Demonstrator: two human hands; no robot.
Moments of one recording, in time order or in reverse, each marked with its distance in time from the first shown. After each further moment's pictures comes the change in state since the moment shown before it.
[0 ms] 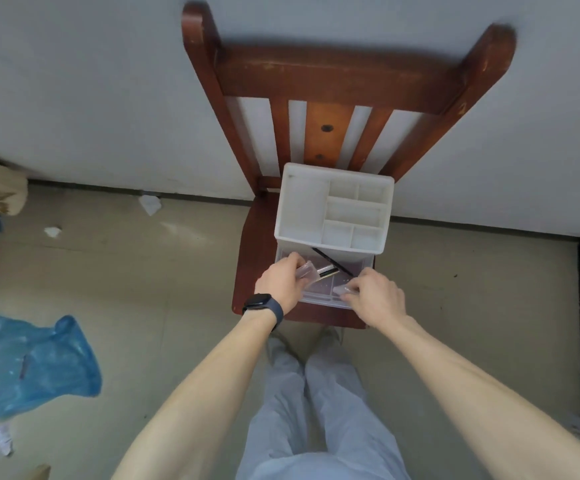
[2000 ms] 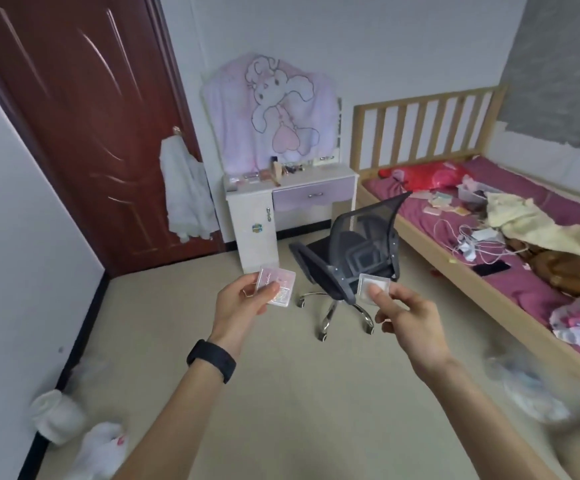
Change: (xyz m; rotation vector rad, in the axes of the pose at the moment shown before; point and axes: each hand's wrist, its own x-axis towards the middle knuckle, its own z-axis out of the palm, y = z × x) left_hand -1.188 0.054 0.397 0.789 -2.539 1.352; right_hand -1.060 -0.243 0.363 -0.206 -1.651 -1.585
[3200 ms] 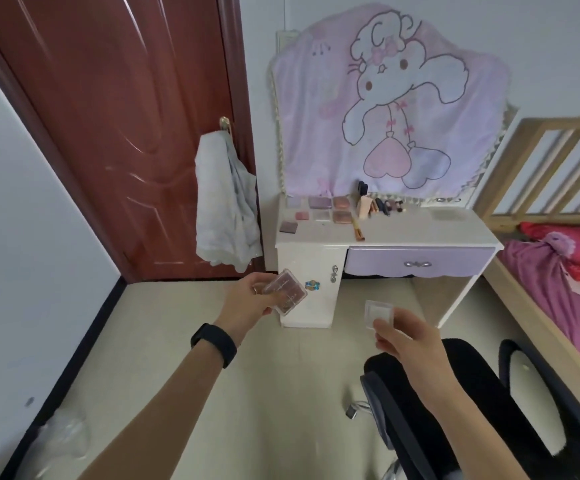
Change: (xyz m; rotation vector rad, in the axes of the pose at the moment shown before) left_hand 0.760 -0.059 -0.090 0.084 0.113 -0.251; right_hand 0.722 0.024 0.352 0.018 -0.279 0.147
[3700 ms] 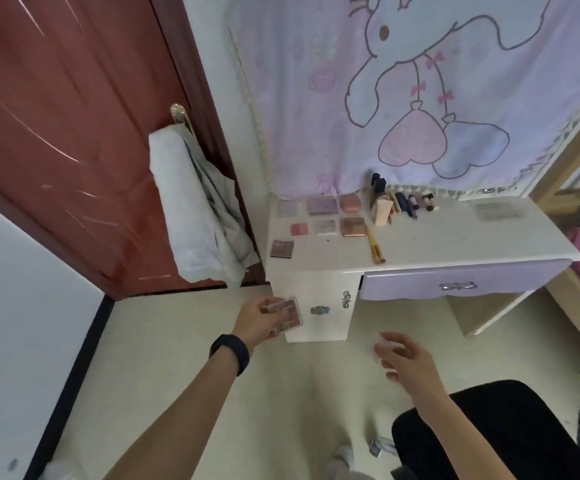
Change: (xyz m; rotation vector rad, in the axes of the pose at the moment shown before) left_hand 0.325 -0.044 0.051 0.076 -0.004 -0.322; right_hand 0.316 0.093 0.022 -0.065 0.061 0.364
